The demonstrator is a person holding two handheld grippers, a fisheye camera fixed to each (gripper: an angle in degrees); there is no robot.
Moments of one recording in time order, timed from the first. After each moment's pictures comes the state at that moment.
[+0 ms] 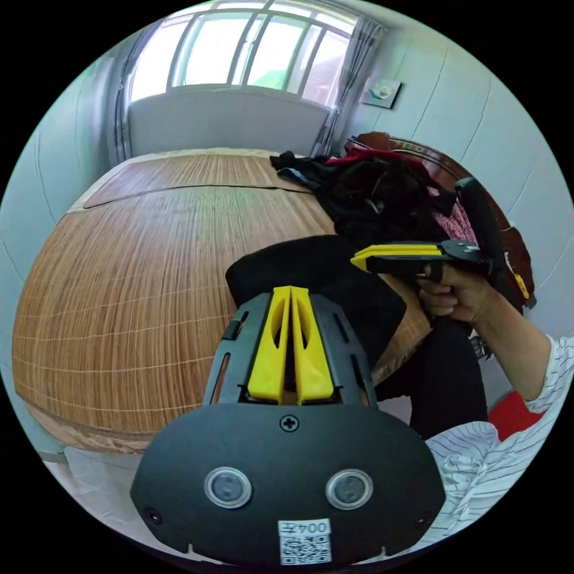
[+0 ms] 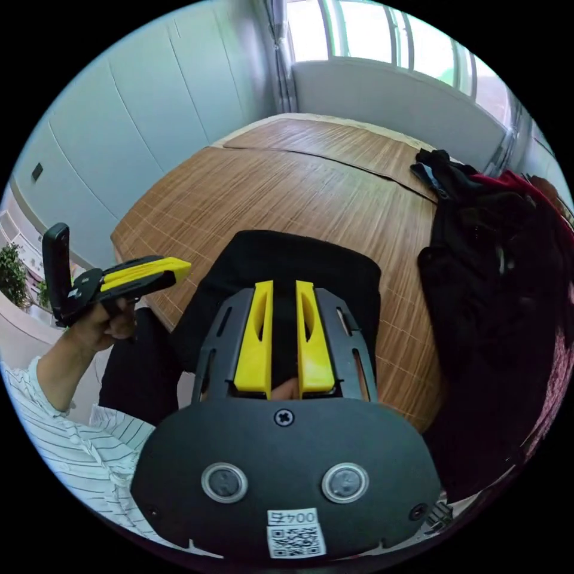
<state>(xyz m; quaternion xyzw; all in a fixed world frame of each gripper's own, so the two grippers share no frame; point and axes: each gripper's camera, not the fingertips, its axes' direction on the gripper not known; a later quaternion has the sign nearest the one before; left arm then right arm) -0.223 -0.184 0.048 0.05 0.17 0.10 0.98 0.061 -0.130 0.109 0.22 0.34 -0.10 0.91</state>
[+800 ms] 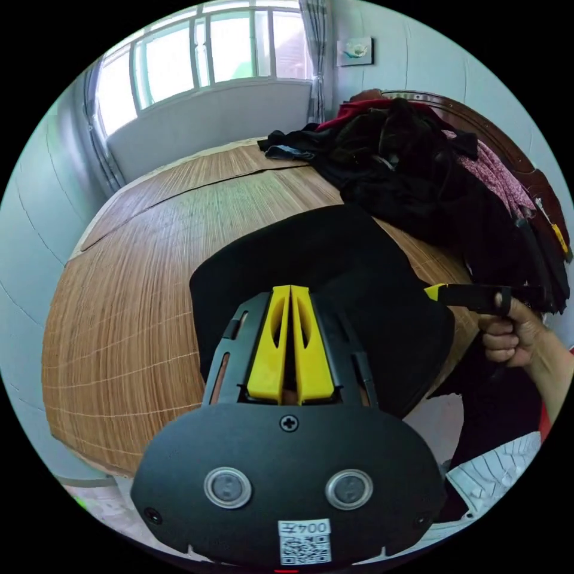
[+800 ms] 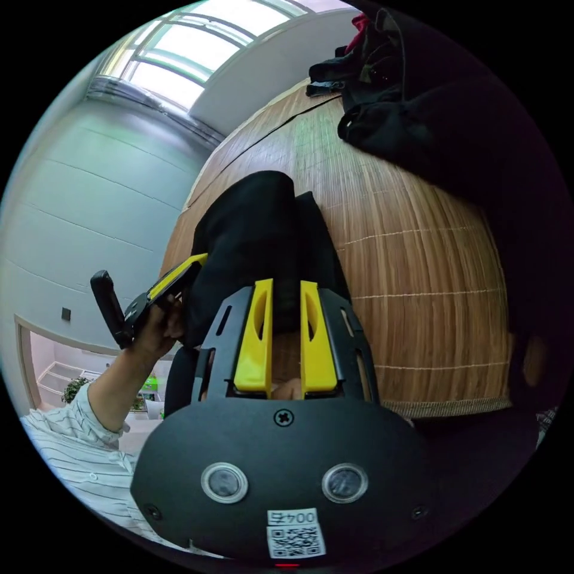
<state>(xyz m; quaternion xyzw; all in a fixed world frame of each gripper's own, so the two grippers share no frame) -0.108 -0.142 0.221 0.02 0.06 0.21 0.98 0.324 0.044 0.101 0.30 0.09 0.09 0.95</state>
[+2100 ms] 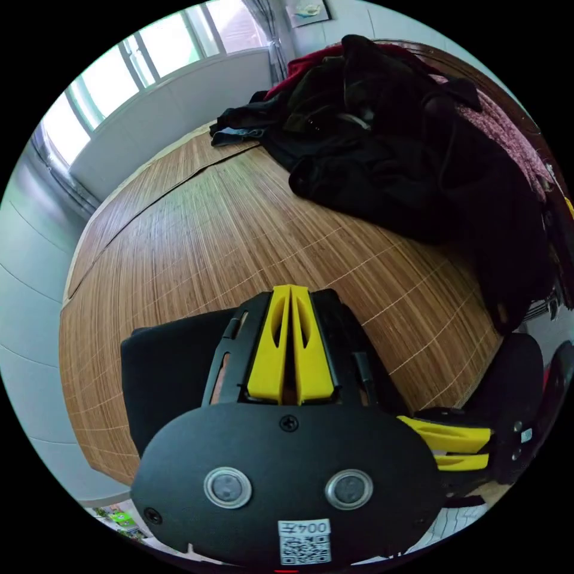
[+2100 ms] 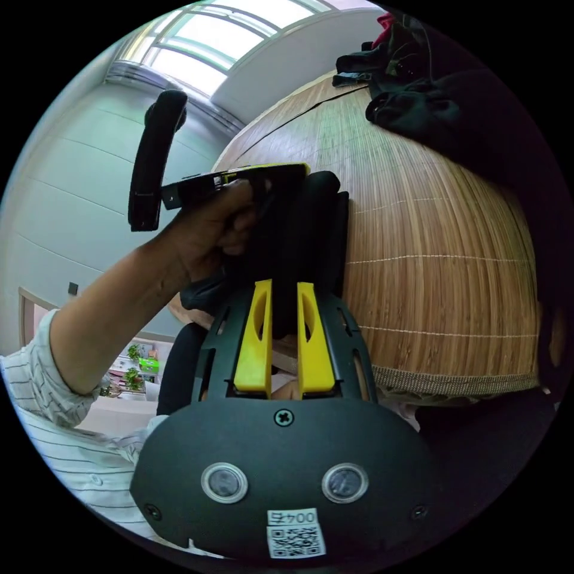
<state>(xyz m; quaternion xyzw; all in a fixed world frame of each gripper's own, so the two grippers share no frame) 0.068 -0.133 0.379 -0.05 0.01 0.26 0.96 0.344 0.108 0.188 0.29 0.09 0.04 0.95</state>
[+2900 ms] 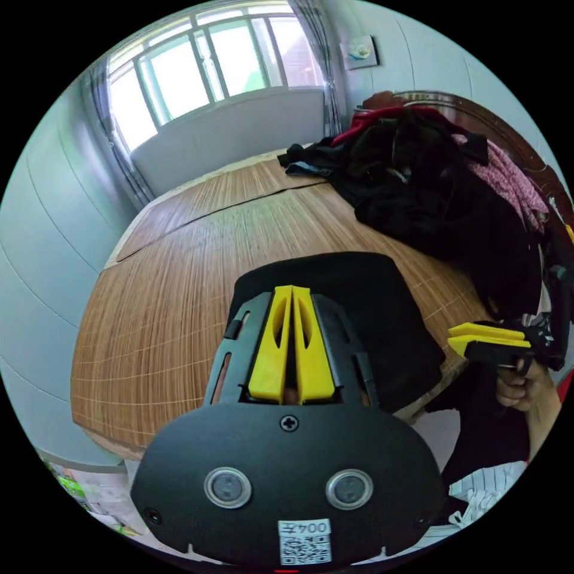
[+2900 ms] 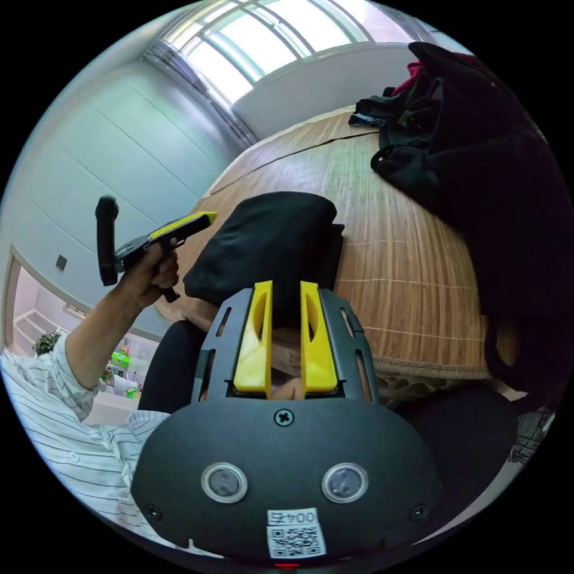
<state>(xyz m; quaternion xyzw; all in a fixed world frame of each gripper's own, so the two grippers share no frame) -0.107 -0.070 0.232 0.07 0.01 0.16 0.98 0.292 0.146 0.180 0.33 0.13 0.00 0.93</state>
